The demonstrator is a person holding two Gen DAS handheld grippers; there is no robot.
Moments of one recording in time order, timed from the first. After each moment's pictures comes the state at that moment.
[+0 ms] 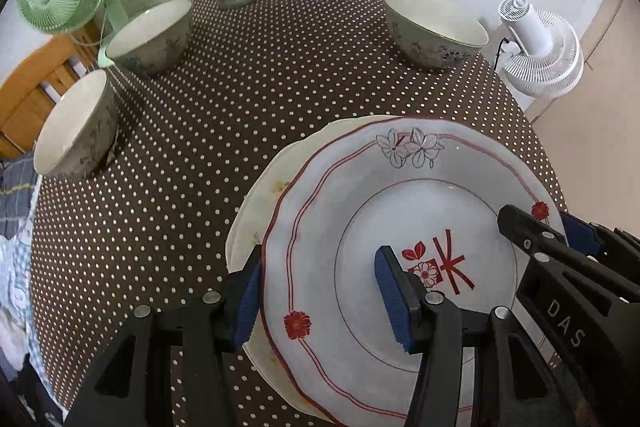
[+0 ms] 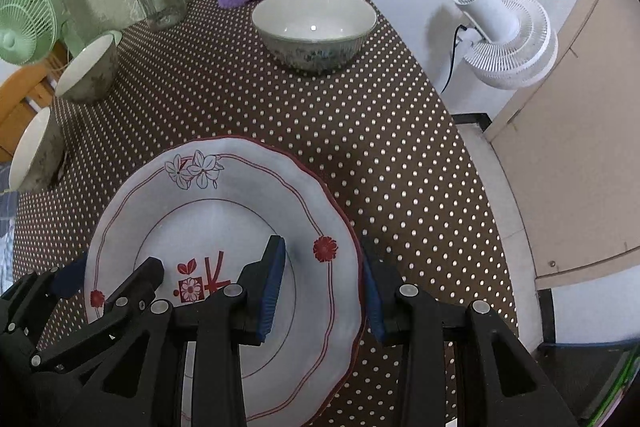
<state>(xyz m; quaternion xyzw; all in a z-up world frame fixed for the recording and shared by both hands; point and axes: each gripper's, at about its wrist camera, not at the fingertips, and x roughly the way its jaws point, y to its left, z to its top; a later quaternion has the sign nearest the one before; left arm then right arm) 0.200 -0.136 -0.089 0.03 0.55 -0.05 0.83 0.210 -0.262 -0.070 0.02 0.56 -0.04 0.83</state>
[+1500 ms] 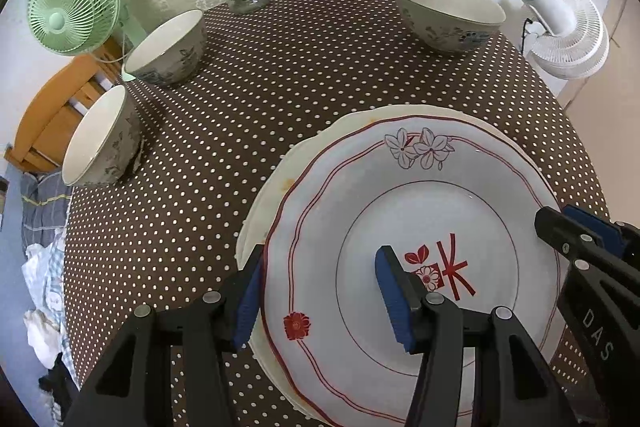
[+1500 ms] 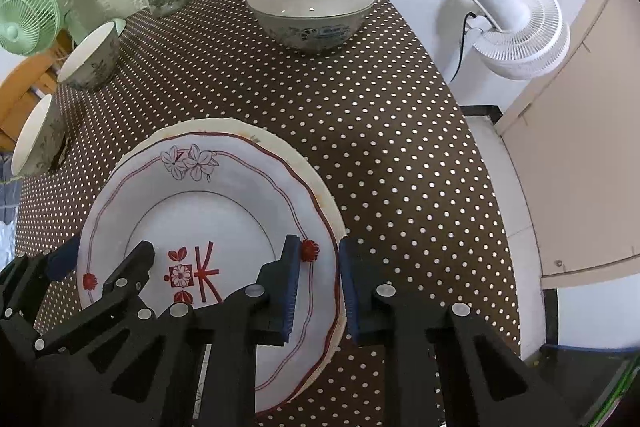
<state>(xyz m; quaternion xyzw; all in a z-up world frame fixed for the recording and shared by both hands) 0.203 -0.160 -0.097 0.09 0.55 0.01 0.83 0.212 -0.273 -0.075 0.02 0.57 -0.02 0.82</state>
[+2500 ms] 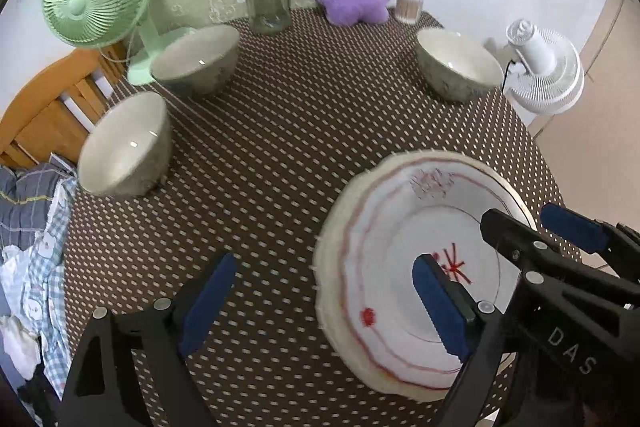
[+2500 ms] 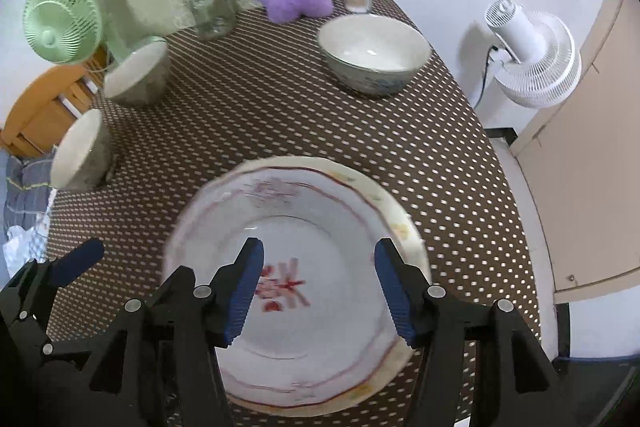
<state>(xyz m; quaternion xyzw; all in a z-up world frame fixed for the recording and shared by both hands) 0.204 -0.084 -0.047 0.03 0.53 -0.04 0.85 0.209 -0.208 -0.028 0.03 0.53 0.01 0.85</state>
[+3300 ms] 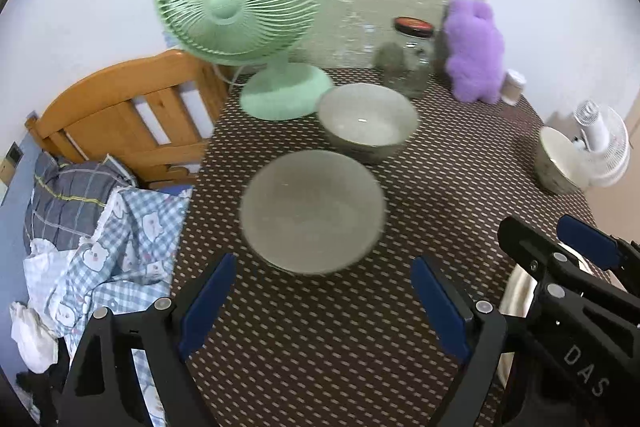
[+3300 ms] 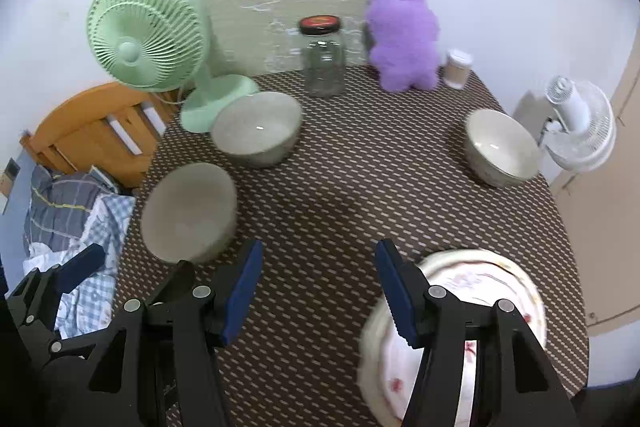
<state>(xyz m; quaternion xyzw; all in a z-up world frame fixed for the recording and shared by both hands) 0.250 0.084 -0.004 0.00 0.47 0.04 0.88 0.257 -0.041 0.017 0.02 0.47 0.06 0.88</state>
